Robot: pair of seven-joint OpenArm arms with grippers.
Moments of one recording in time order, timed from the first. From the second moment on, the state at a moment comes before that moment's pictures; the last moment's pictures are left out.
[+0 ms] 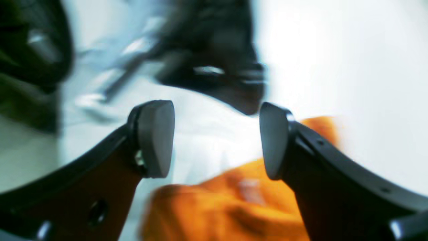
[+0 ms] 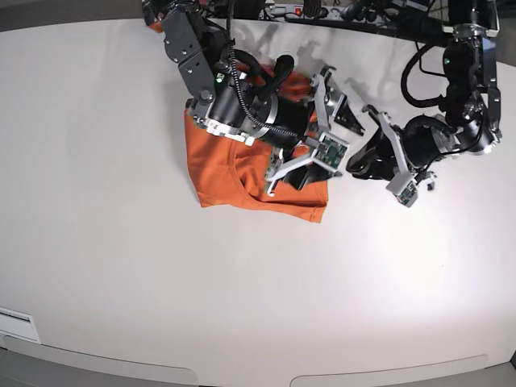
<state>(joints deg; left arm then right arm) 6.5 -30.3 -7.9 109.4 -52.7 -34.5 60.2 -2.2 -6.3 -30.3 115.8 5.3 34.6 -52.8</state>
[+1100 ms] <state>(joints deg) 2.3 -35.4 18.2 106.3 -39.0 -42.6 54.2 8.5 13.4 -14.9 90.3 18.4 40.9 -44.1</state>
